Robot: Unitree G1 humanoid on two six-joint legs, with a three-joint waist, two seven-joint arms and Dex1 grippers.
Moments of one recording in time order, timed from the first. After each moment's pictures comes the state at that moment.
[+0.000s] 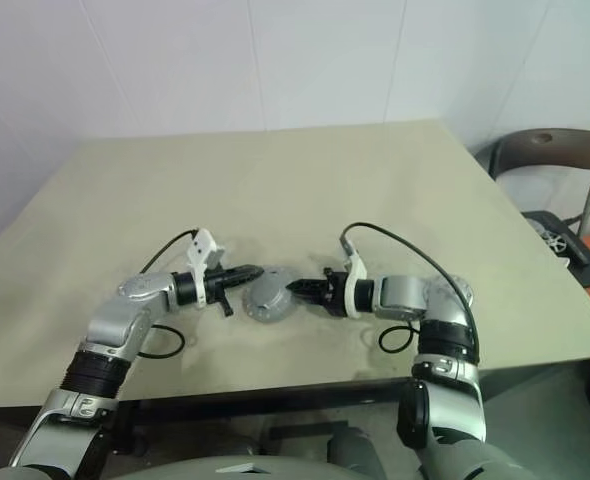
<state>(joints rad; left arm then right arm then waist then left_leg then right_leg) -0.34 0.39 -0.03 0.08 -0.36 0.48 -0.89 -0.56 -0.15 -0.41 0.35 1.22 1.61 -0.05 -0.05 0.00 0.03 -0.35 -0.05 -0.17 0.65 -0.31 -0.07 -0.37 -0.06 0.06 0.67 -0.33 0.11</state>
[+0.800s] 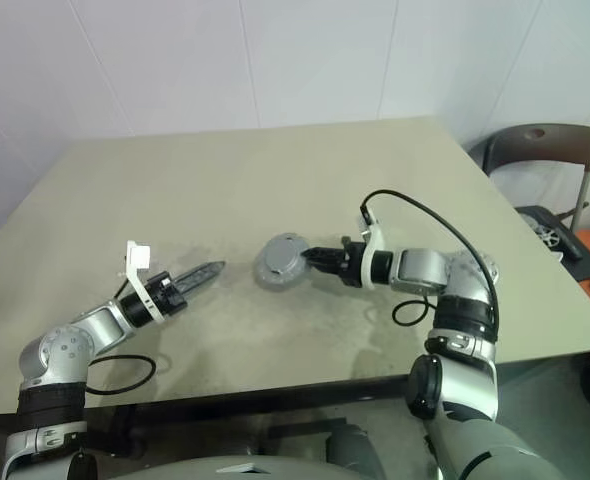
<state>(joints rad) -0.18 0.36 0.34 0.03 -0.88 0.96 -0.75 -0.69 -0.23 -0.50 0.40 1.23 1.61 -0.05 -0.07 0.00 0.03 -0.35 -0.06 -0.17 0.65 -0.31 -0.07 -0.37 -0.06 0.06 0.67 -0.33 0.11</state>
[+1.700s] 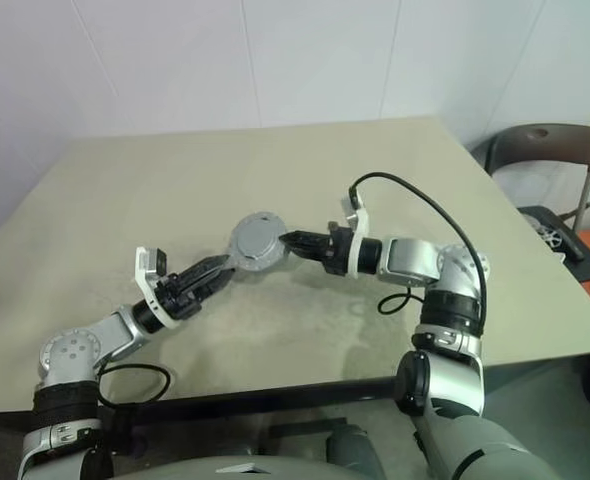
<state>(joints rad) -0.22 0.29 0.38 0.11 -1.15 1.13 -0.70 -0.72 -0.17 -0.47 0.33 1.44 1.61 -0.11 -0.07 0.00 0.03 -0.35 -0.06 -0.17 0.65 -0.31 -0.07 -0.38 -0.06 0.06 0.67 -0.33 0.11</state>
